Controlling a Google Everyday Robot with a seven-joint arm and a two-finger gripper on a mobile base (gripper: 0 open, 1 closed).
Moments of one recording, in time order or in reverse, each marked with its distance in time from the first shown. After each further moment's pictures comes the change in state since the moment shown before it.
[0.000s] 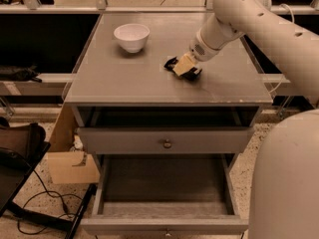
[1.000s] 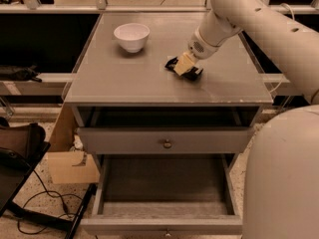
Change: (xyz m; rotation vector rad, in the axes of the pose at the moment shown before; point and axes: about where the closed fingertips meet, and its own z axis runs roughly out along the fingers) arm -0.014 0.000 -0.020 0.000 0.000 0.000
